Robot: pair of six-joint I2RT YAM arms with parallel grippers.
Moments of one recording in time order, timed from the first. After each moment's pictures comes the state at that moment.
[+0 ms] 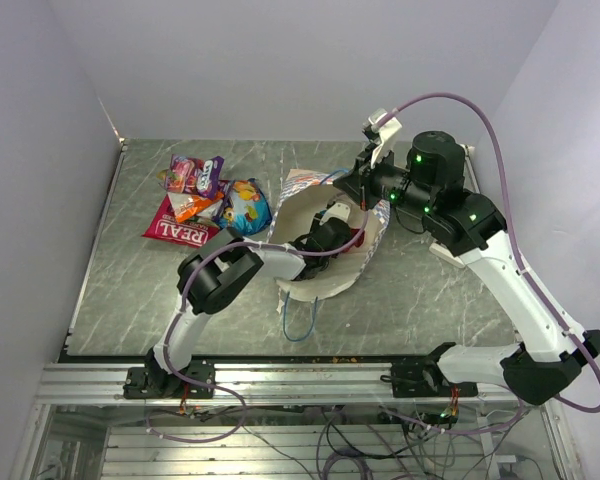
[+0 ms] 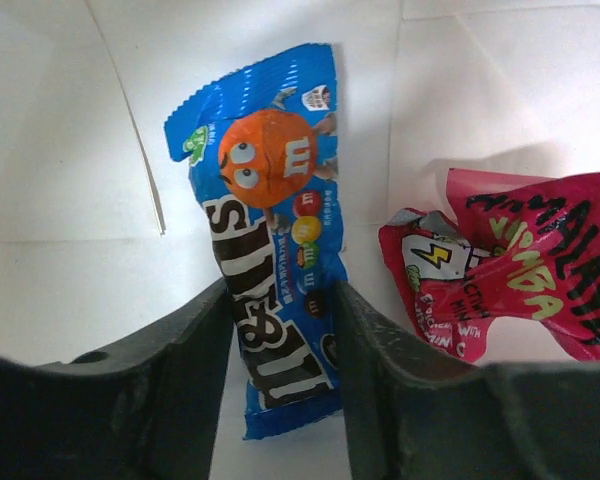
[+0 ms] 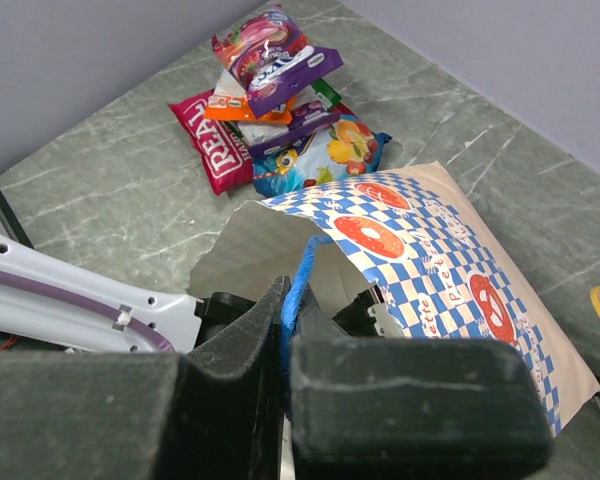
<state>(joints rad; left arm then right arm) -0.93 2.14 1.26 0.31 -0.55 -0.24 0.61 1.25 1.54 -0.56 -0.26 0.00</state>
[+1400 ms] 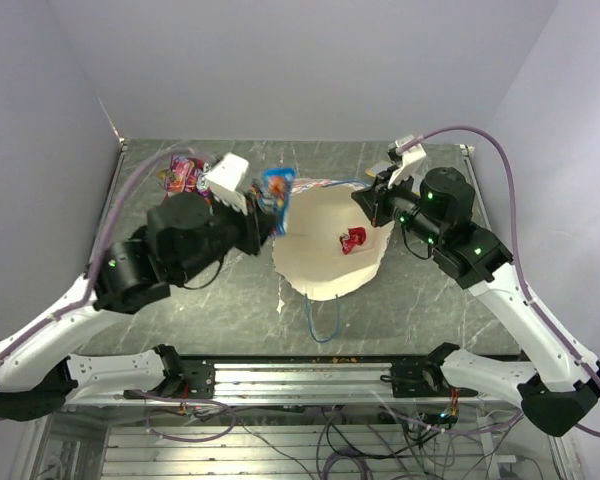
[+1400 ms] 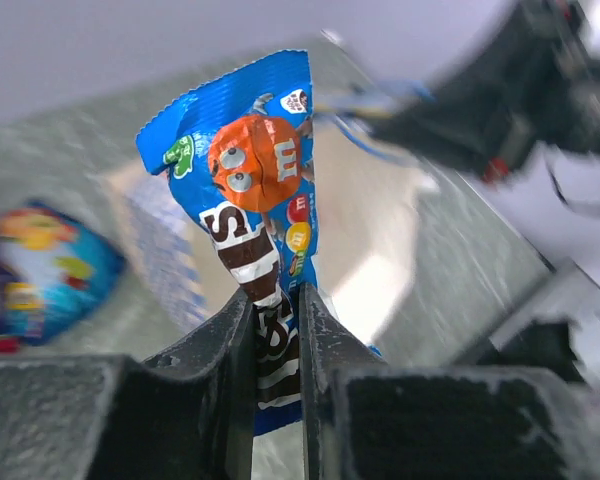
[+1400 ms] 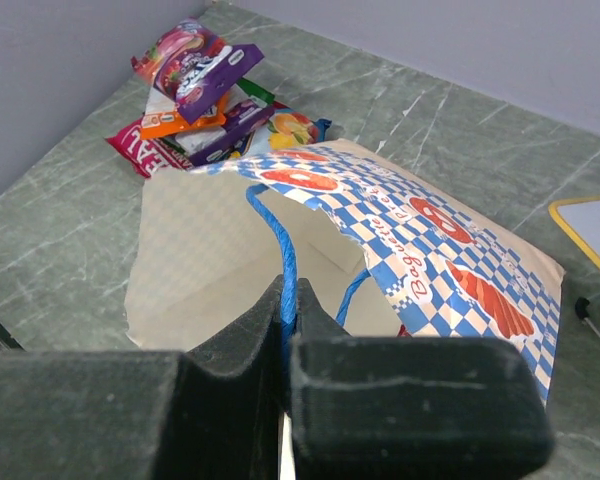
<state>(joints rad) -1.06 0.99 1.35 -0.59 -0.28 -0.32 0.61 1.06 1.24 -0.39 -0.05 0.11</state>
